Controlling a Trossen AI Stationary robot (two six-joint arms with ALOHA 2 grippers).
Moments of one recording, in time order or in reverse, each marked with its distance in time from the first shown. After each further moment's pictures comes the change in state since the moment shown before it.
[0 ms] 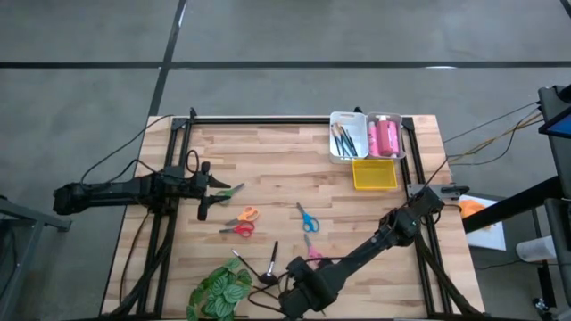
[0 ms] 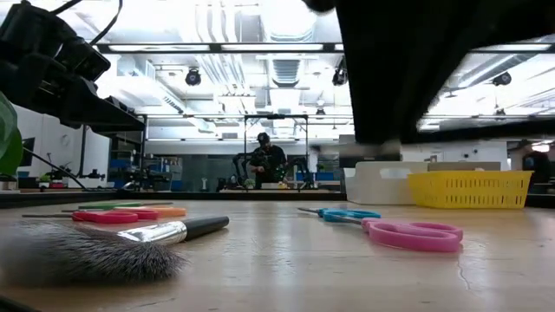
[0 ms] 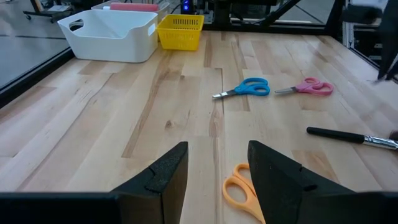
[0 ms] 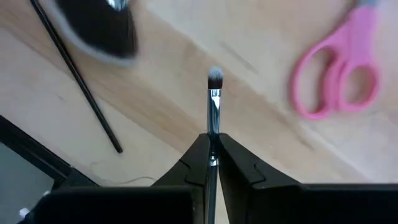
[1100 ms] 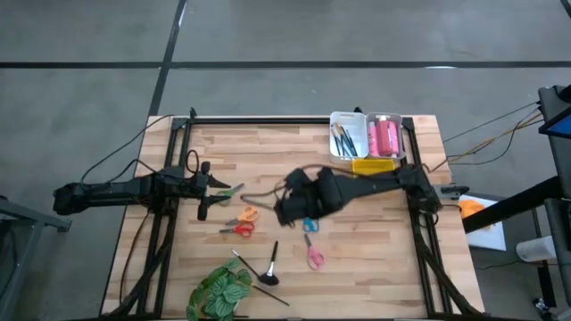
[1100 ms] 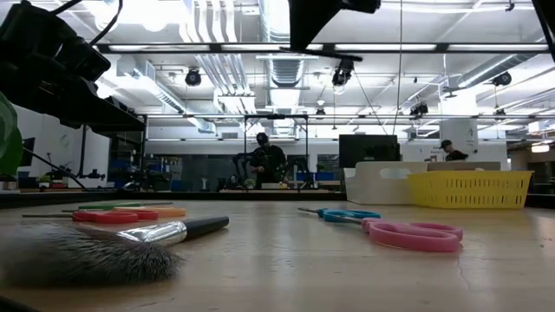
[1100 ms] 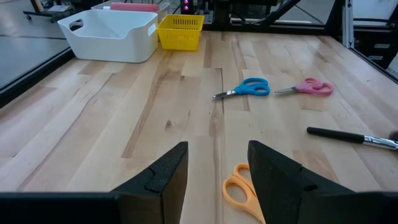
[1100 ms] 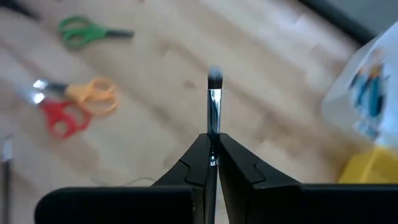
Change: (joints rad) left arm 0.000 0.000 0.000 0.000 0.000 0.000; right arm -0.384 -0.329 -0.018 -0.218 0.396 -0.476
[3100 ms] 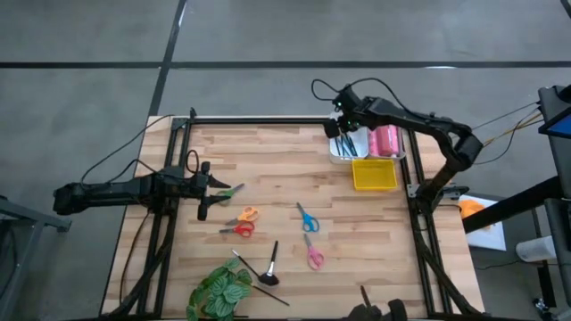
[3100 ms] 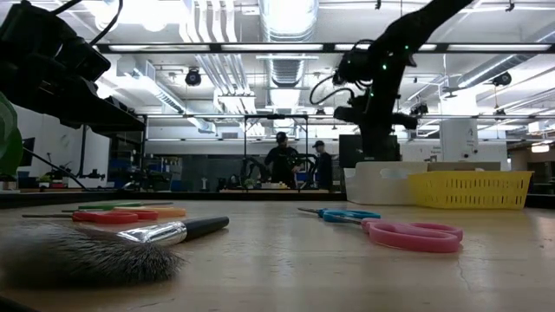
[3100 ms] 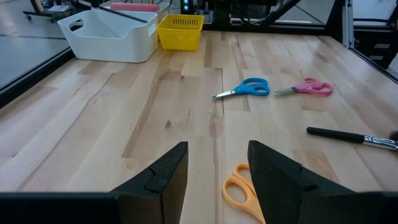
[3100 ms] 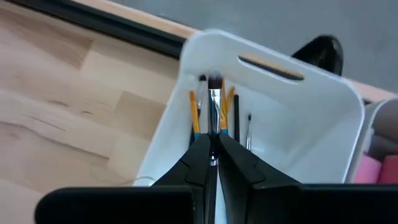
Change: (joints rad) left arm 0.000 0.000 0.000 0.000 0.000 0.000; right arm -0.907 -0.451 -1.002 0.788 -0.331 -0.561
